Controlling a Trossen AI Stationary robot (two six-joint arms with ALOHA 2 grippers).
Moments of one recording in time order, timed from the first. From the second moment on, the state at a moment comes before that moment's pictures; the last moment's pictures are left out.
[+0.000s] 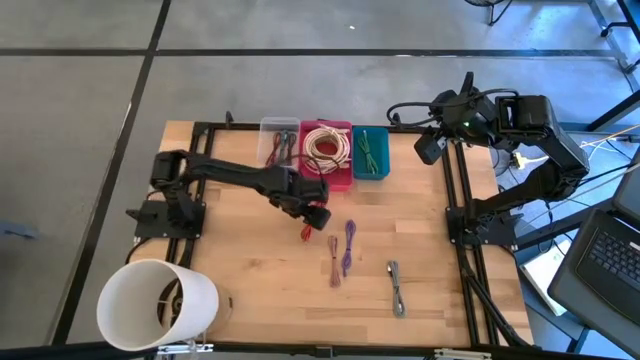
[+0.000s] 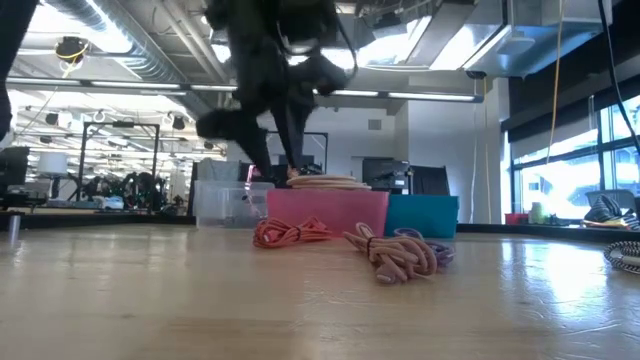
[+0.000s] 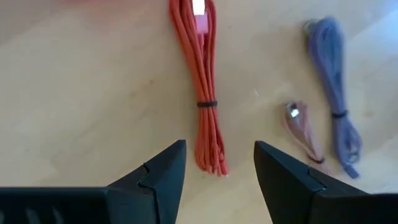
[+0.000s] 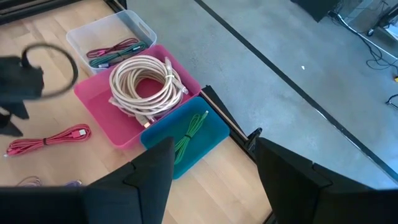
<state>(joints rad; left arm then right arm) 0.05 1.80 1.35 -0.80 0.03 -1.02 -0.13 1.34 1.99 -1.56 0.55 0.33</state>
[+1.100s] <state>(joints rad) -0.01 1.41 1.35 -0.70 -0.30 -0.81 -0.13 1.34 1.99 -1.55 0.55 0.28</state>
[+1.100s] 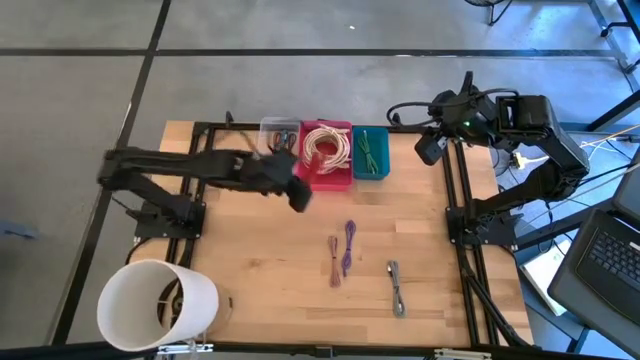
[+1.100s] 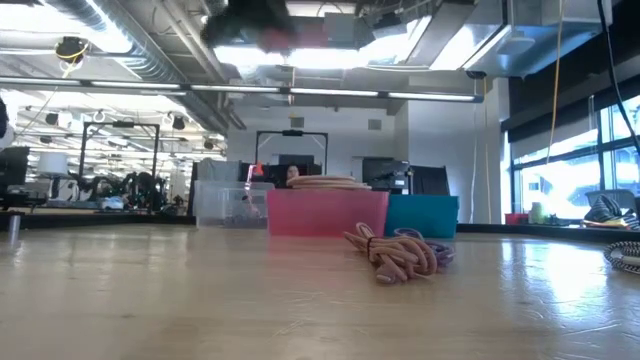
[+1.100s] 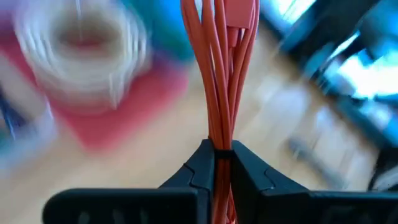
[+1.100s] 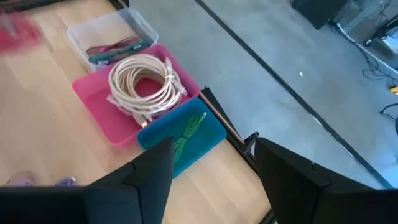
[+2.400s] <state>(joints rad) 0.31 1.63 1.47 0.52 0.49 -0.36 -0.13 1.51 1.99 -0.79 -0.02 -0.04</state>
